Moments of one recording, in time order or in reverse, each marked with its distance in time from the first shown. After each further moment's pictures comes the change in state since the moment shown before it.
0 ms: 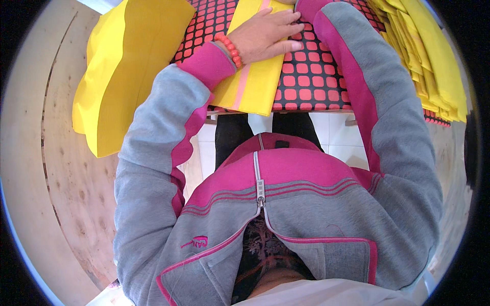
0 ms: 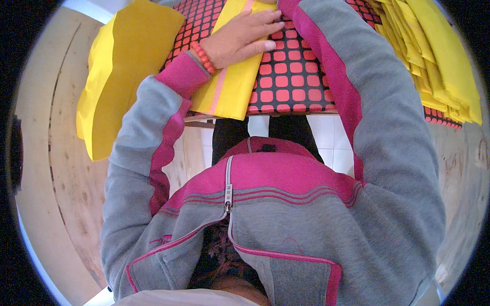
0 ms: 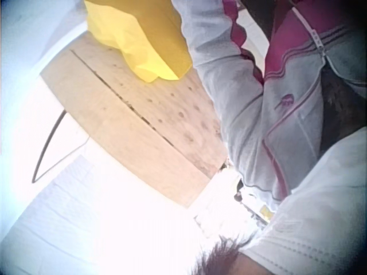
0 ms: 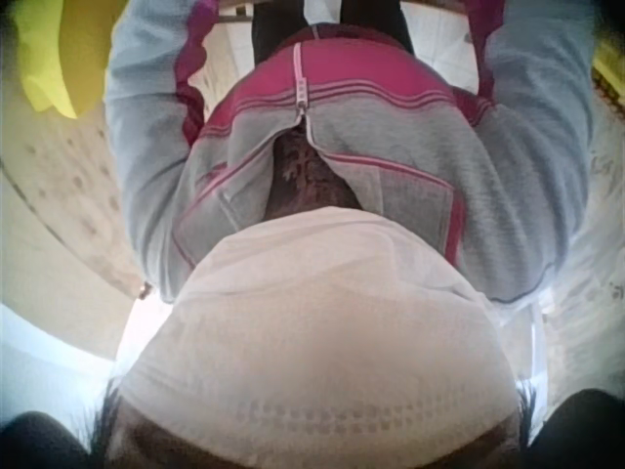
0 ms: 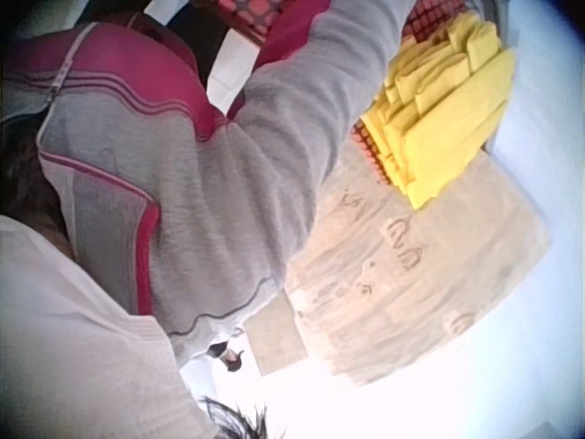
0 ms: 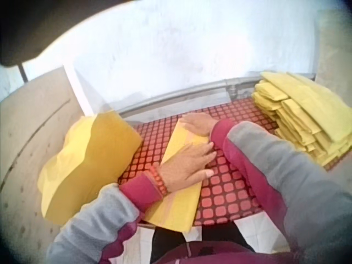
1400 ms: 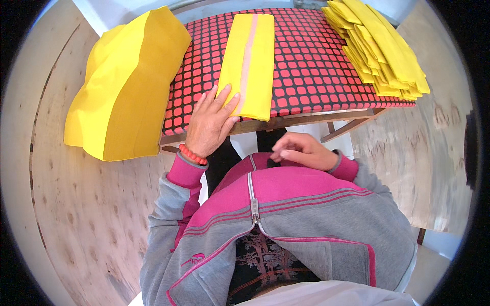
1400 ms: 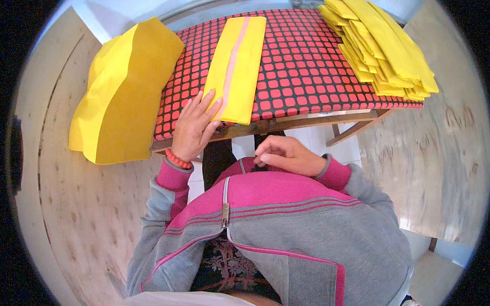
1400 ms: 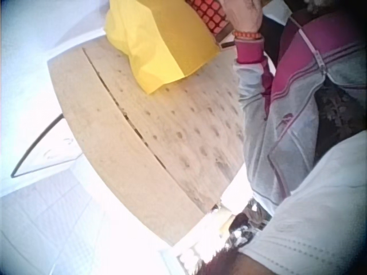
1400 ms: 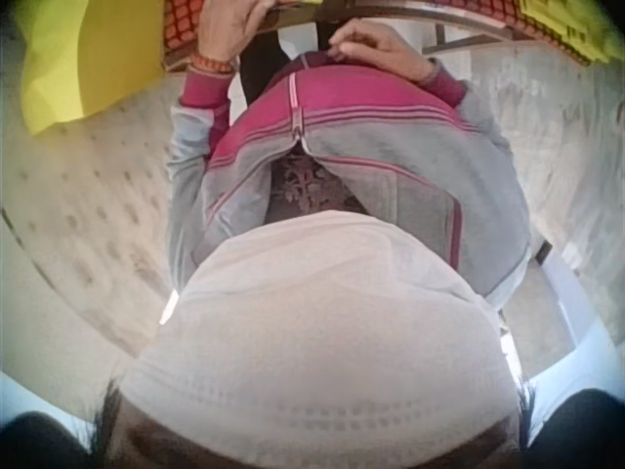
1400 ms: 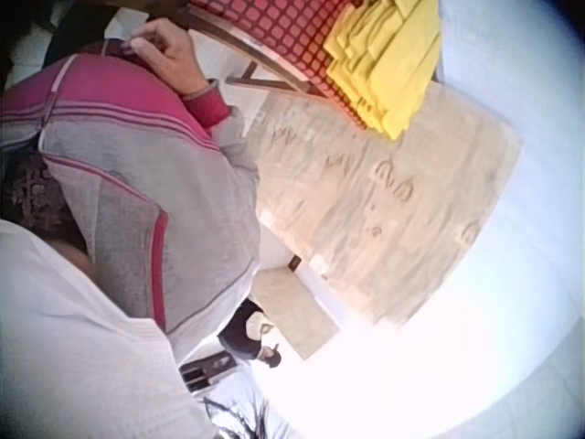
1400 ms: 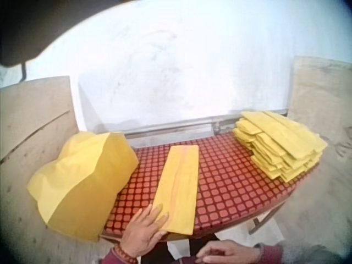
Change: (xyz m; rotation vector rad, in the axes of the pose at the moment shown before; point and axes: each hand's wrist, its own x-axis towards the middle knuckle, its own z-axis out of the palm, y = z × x) left_hand -0.162 0.096 0.002 0.127 0.240 -0.376; right_hand -0.249 -0.349 -0.090 1.361 -0.282 0.648
